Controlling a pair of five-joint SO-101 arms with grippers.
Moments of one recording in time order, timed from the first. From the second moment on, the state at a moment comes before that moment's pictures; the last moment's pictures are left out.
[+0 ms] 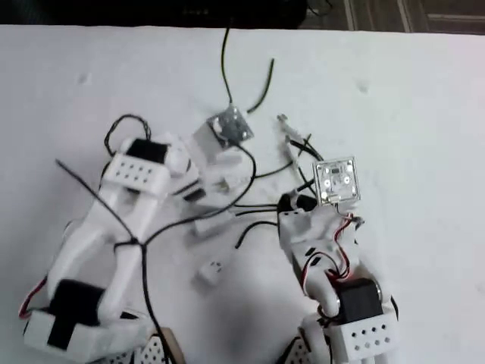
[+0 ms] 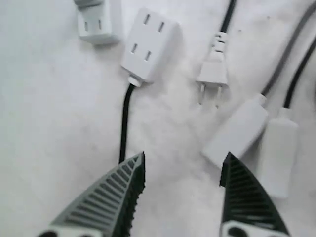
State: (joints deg) left arm 9.7 -8.0 25.5 60.0 -44.6; right arm -16.4 -81.5 69.5 57.9 -3.1
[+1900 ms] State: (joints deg) left arm 10.7 8.7 12.5 71.6 -42.2; right arm -16.4 -81.5 69.5 57.9 -3.1
